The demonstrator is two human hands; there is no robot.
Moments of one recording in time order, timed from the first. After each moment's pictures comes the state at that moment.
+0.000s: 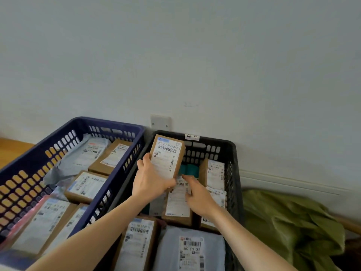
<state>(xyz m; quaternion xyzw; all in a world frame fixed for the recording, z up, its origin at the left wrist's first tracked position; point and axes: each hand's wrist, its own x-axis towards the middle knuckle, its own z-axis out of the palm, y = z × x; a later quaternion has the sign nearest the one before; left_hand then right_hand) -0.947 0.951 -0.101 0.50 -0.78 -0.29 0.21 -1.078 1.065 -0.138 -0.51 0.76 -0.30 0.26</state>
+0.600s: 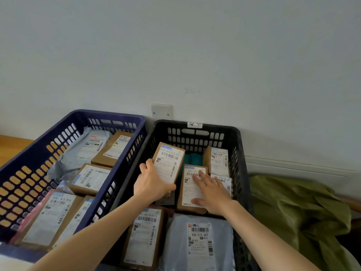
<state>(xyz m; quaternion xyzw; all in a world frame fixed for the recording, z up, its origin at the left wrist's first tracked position) -0.931 0.951 -0.134 0.52 -0.82 -0.23 0.09 -1.097 1.084 -0.170 -0.57 0.80 0.01 0.18</state>
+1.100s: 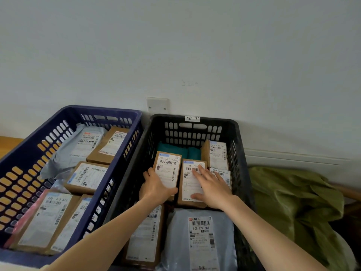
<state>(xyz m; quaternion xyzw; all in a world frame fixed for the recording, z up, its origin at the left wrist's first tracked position) -0.938 0.951 -0.186 0.54 -0.80 -0.27 0.04 -1.090 1.085 -0.172 -0.55 0.82 -0.03 0.18</state>
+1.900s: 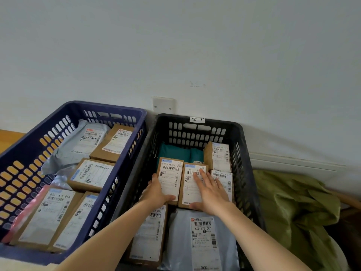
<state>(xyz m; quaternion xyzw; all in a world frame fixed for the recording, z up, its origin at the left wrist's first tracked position) -0.918 0.939 -0.209 0.51 -0.78 -0.37 0.00 -1.068 1.079 -0.187 -0.52 0.84 0.01 0.17</state>
